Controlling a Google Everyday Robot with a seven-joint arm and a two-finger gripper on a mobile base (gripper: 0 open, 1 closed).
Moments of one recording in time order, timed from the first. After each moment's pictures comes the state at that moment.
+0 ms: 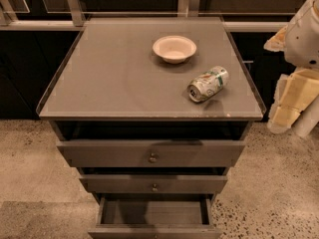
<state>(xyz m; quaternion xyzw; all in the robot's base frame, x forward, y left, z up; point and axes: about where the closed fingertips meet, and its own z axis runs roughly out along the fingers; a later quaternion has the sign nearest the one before) 0.438 -0.217 0.976 -0.60 0.78 -0.03 0.16</state>
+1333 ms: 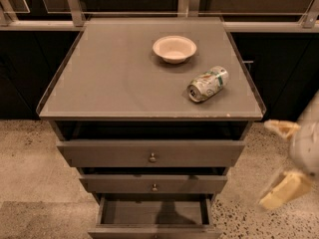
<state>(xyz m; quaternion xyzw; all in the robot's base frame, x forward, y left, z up) 0.371 -0.225 0.841 -0.53 0.79 0.09 0.28</state>
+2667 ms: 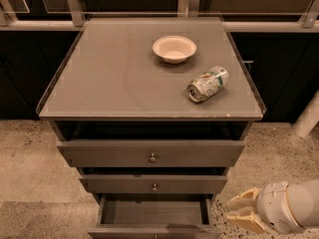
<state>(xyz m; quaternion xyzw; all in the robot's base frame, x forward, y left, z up) 0.324 -0.196 0.684 -0.46 0.83 0.21 0.25</state>
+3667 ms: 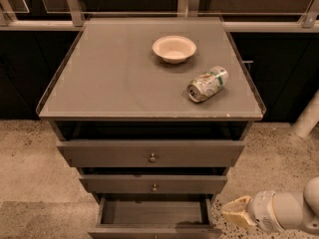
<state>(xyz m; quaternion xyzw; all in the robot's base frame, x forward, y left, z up) 0.356 -0.217 0.585 -0.37 0.86 0.25 0.26</state>
